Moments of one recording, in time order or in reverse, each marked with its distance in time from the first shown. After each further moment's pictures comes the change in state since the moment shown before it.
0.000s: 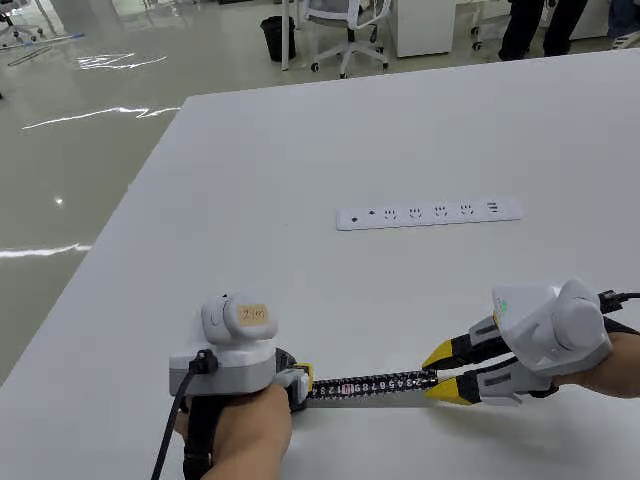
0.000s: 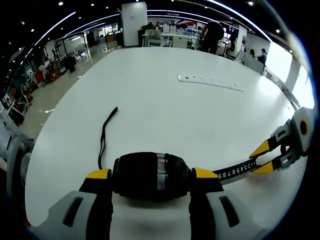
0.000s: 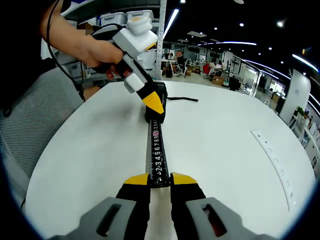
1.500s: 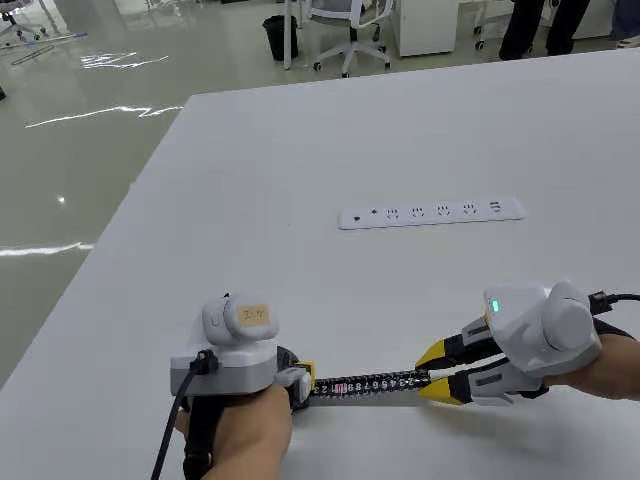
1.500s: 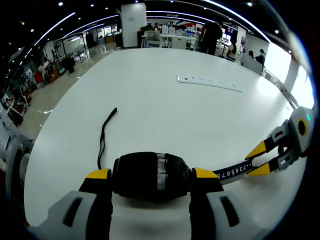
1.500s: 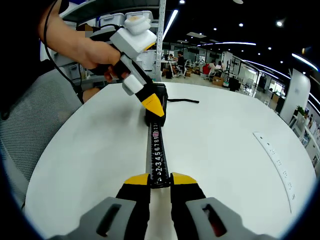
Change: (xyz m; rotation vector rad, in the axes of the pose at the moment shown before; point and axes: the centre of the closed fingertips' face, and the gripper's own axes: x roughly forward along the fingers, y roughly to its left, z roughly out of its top) left arm 0.000 0.000 0.000 0.000 -0.011 -0.010; right arm 0.011 0.001 0.005 0.007 -0.012 0.002
